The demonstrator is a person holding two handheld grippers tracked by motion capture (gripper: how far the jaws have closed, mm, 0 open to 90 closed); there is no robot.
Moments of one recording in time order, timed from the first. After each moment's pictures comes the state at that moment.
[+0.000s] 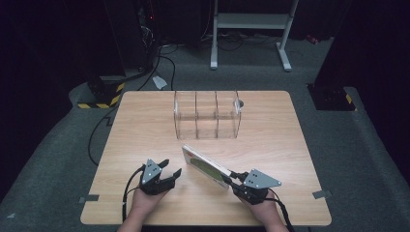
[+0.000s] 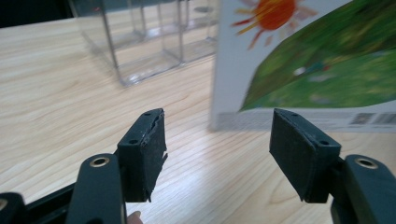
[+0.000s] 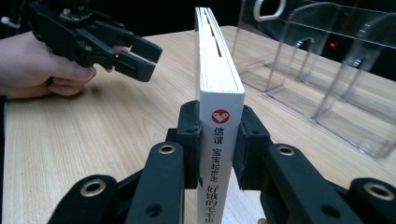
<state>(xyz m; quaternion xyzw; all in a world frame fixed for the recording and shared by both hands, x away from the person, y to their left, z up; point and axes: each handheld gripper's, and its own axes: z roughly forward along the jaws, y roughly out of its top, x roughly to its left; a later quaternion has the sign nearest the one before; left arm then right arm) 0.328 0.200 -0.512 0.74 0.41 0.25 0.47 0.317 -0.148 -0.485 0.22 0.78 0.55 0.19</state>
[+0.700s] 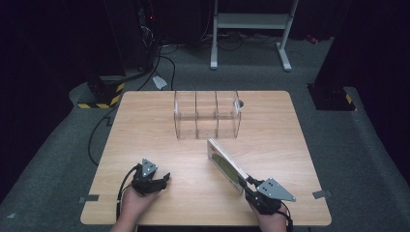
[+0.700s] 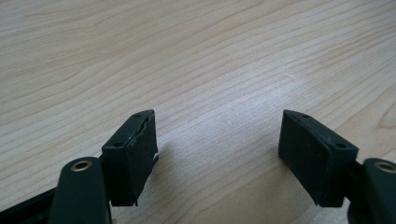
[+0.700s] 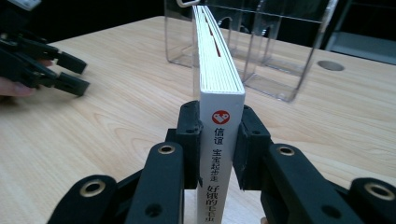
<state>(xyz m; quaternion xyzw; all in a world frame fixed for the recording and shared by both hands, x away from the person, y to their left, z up) 0.337 0.222 -0.527 0.78 0.47 0.25 0.34 0.284 -0.172 -0.480 0.35 0.74 0.51 0.26</state>
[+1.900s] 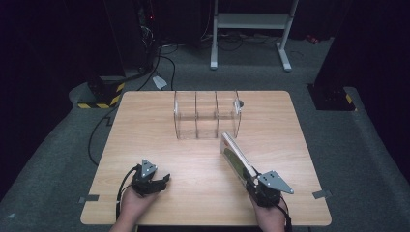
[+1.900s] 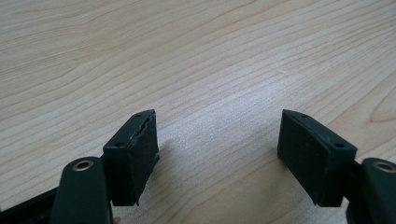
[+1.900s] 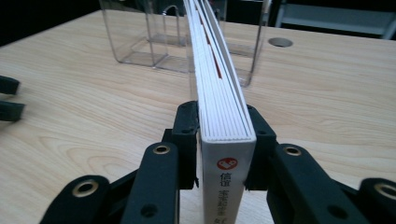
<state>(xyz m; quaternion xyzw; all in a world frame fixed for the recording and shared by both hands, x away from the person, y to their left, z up) 0.335 0.225 -0.527 0.78 0.46 0.24 0.34 0.297 -0.166 -0.472 0.45 0.70 0.47 0.29</state>
